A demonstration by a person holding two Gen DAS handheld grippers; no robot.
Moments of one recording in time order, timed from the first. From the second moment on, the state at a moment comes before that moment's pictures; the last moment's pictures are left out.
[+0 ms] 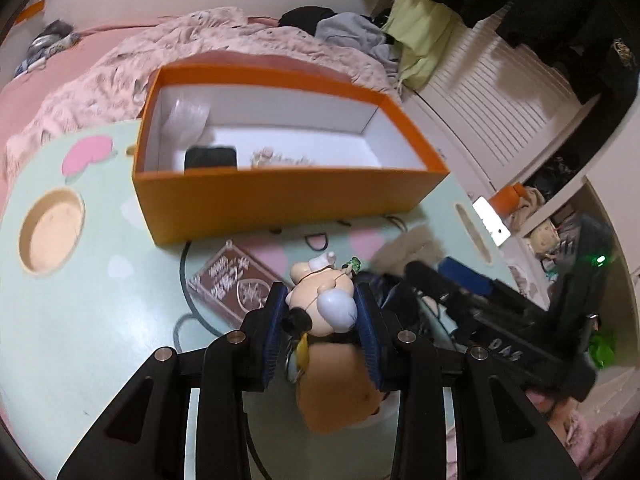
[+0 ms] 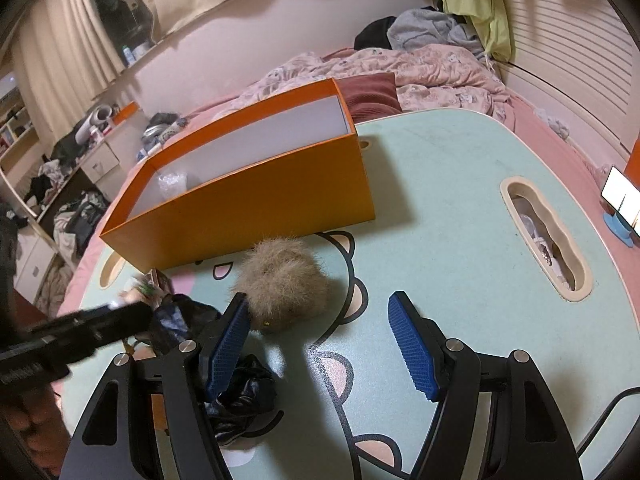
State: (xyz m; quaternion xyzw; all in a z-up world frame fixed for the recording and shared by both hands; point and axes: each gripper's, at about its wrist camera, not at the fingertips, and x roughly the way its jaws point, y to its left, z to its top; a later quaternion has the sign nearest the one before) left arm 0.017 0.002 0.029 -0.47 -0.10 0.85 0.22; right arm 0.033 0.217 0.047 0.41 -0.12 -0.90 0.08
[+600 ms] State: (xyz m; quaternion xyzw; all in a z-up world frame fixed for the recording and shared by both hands) left arm 0.062 0.015 0.042 -0.35 -0.05 0.92 0.18; right arm -0.019 0.197 0.141 0.40 -0.10 -0.90 0.14
